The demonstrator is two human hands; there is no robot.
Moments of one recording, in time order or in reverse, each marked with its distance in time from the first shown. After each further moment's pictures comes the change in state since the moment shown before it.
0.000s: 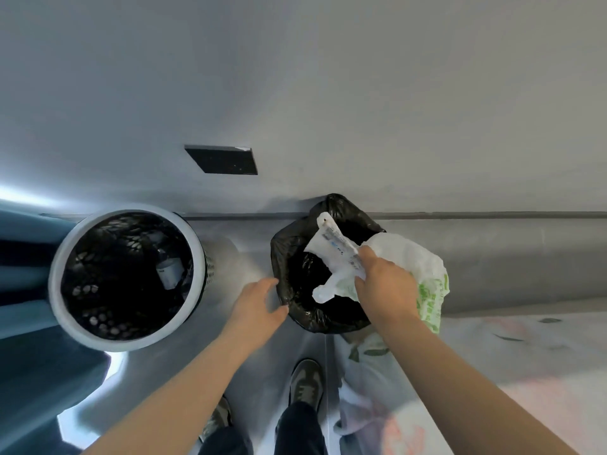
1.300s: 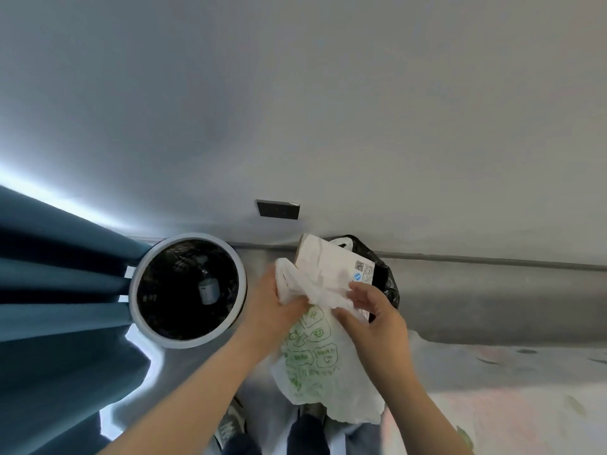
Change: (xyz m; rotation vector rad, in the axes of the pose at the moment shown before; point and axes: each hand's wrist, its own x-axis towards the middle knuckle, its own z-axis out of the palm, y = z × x) left_hand -0.124 0.084 -0.106 -0.477 0.148 0.239; right_hand -0.125 -0.090 -0.111 0.944 0.025 0.165
